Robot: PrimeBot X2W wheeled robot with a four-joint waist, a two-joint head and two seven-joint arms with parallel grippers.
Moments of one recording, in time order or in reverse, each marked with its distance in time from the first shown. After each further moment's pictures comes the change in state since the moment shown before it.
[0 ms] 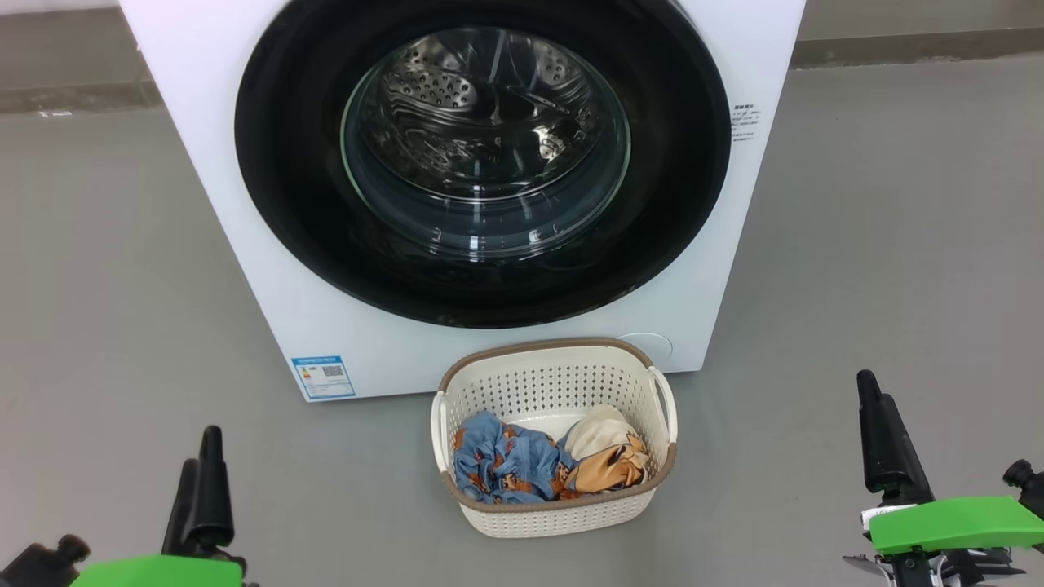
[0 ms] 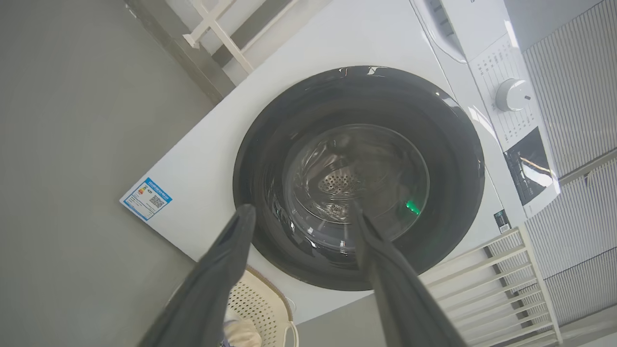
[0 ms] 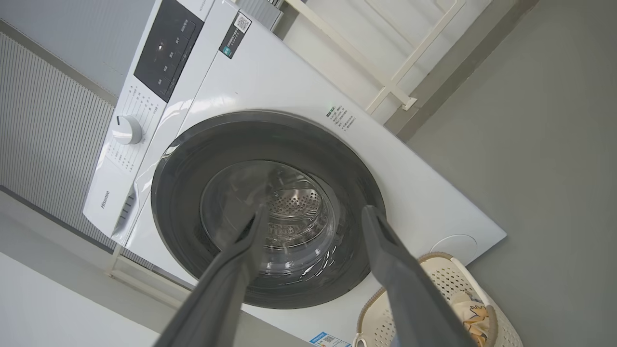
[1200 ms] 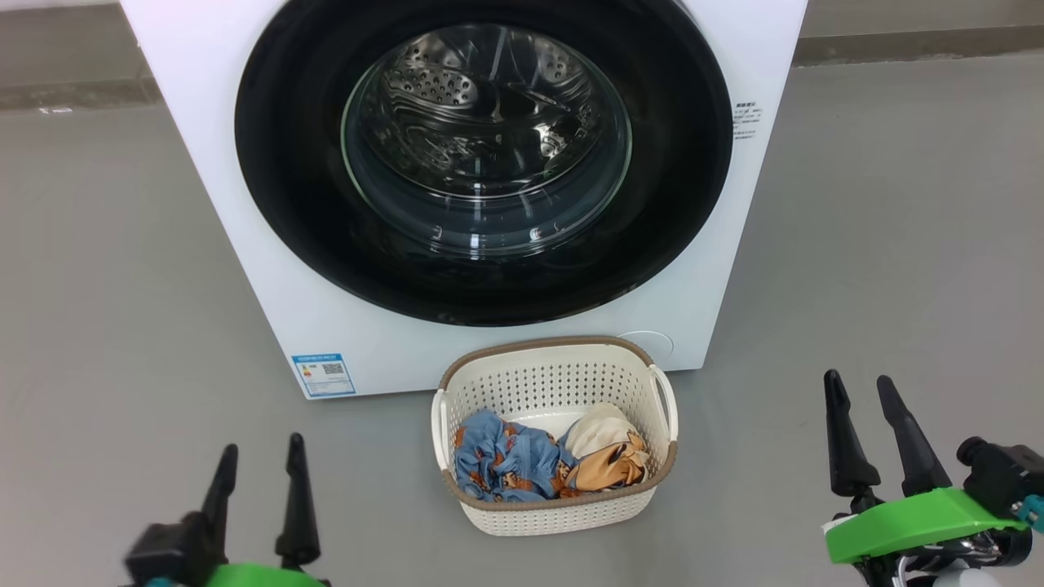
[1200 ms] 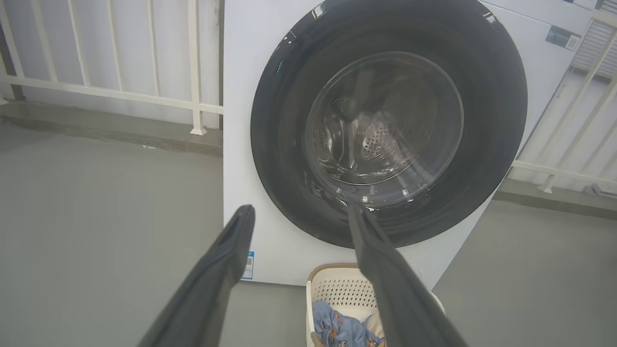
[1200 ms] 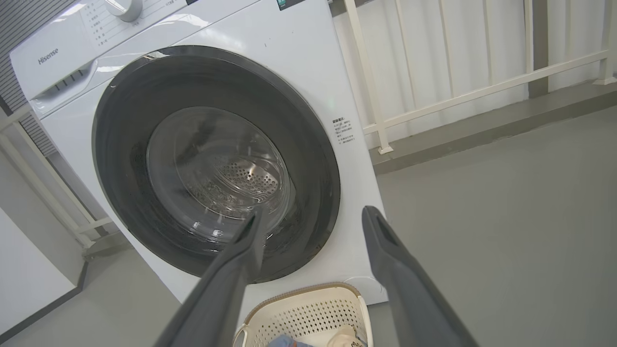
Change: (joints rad) left arm 0.020 0.014 -0.149 -0.016 0.738 0.095 -0.097; right arm -0.020 -0.004 -0.001 0.017 -0.589 0.000 -0.104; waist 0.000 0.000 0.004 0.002
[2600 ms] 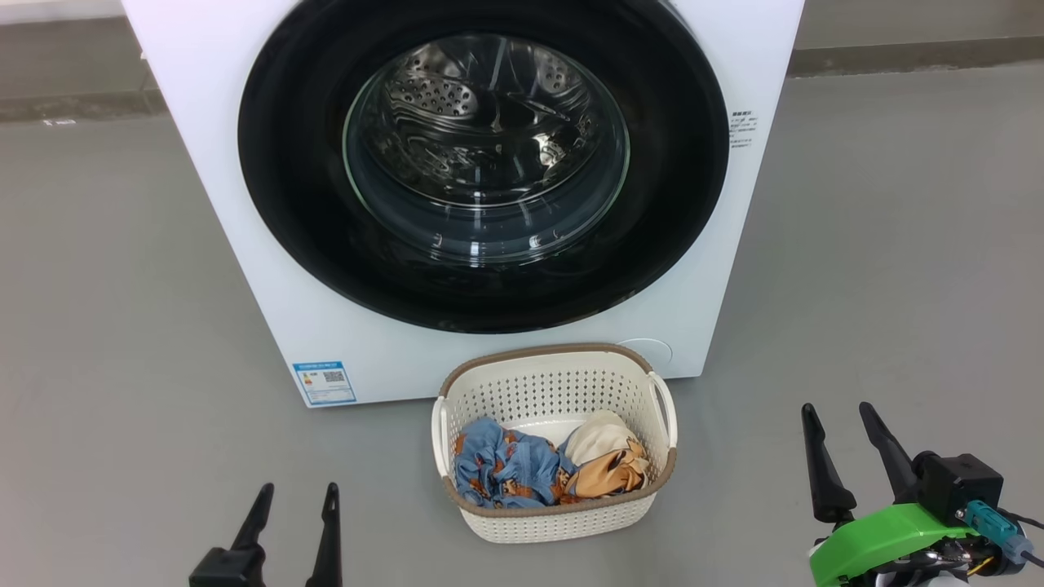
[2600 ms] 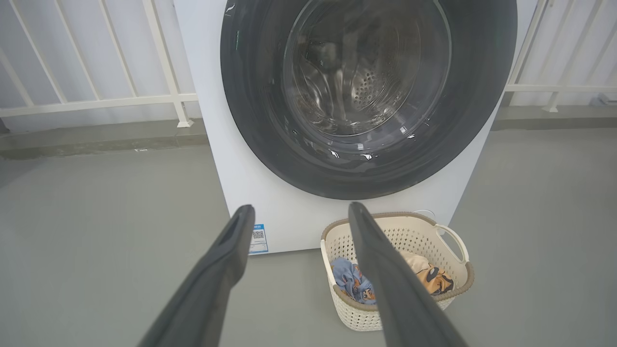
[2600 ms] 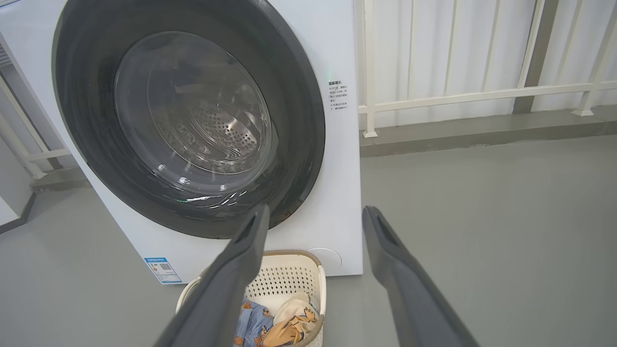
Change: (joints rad) left arm 0.001 0.011 -0.037 0.175 0.176 0.028 -0.055; right arm -0.026 -0.002 -0.013 0.151 -0.244 0.000 -0.048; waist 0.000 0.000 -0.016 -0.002
